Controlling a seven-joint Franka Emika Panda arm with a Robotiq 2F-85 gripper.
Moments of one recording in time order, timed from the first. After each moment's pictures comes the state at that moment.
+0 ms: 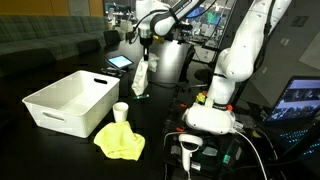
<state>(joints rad) 0.04 -0.17 -0.19 -2.44 -0.60 2.29 -0.06</state>
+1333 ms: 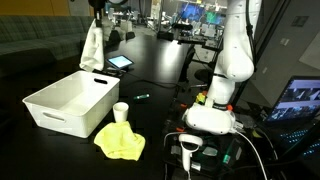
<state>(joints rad) 0.07 0.24 0.03 -1.64 -0.70 2.17 -0.26</state>
